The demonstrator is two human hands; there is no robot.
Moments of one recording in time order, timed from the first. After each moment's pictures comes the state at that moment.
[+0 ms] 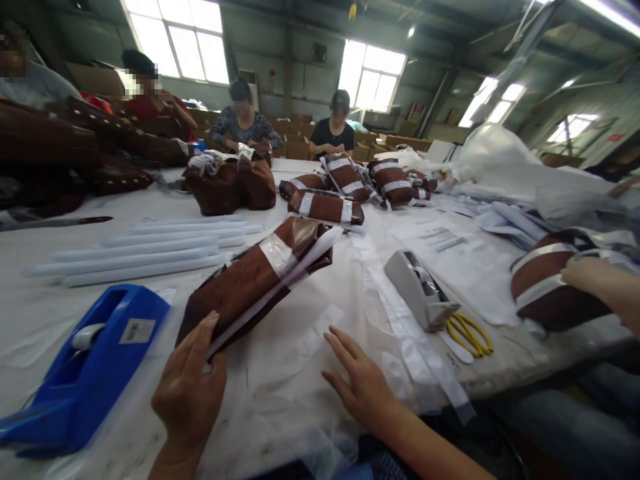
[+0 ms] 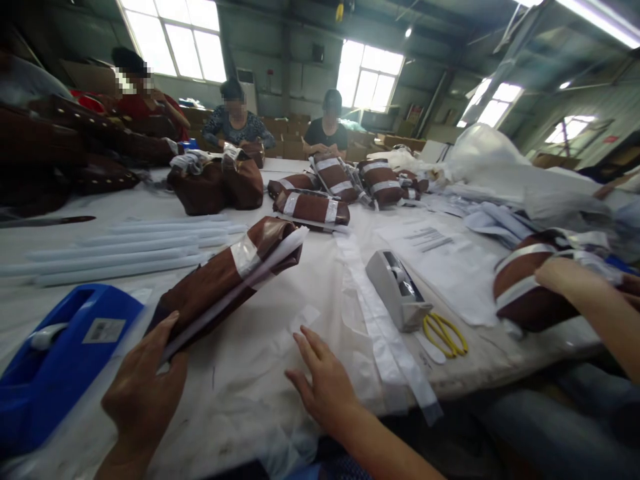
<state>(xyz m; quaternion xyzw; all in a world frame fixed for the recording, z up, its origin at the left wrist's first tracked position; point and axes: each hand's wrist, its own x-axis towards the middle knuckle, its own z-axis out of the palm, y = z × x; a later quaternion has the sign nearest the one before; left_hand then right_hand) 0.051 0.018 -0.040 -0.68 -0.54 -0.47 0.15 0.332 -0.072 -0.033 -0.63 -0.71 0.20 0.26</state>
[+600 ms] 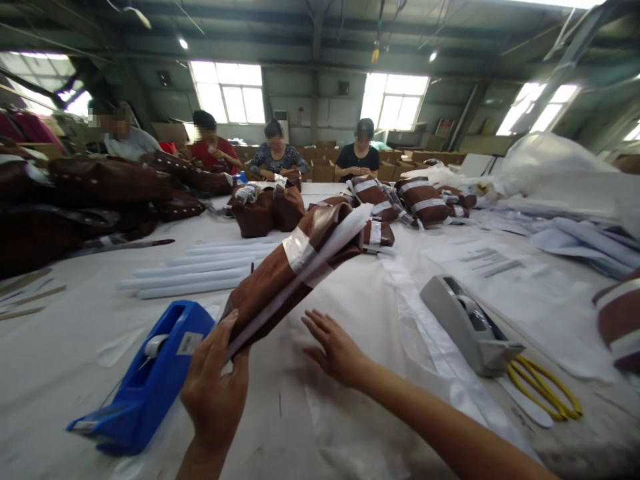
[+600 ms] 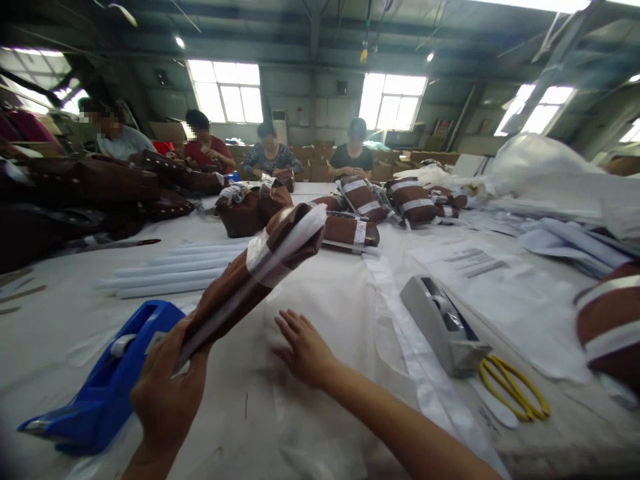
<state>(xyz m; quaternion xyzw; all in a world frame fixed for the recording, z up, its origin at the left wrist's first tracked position) 0.041 0.042 0.003 -0.65 -0.50 -0.54 0.17 0.284 0.070 -0.033 -0.46 -0.85 0.15 0.22</state>
